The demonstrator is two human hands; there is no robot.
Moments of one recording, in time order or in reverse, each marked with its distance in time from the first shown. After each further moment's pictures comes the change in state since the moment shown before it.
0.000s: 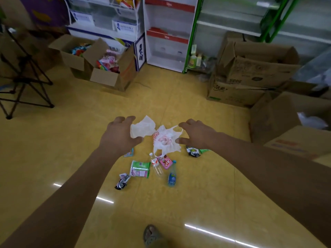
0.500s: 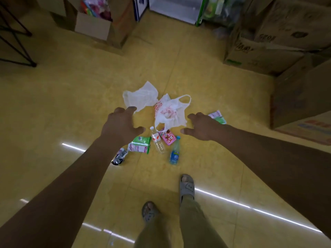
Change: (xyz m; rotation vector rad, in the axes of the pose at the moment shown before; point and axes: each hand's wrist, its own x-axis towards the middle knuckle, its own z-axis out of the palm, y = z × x) left_hand 0.092 -0.044 0.148 -0.016 -0.169 -0.152; right_hand 0.133 0.060 0.142 0.127 -0.229 0.120
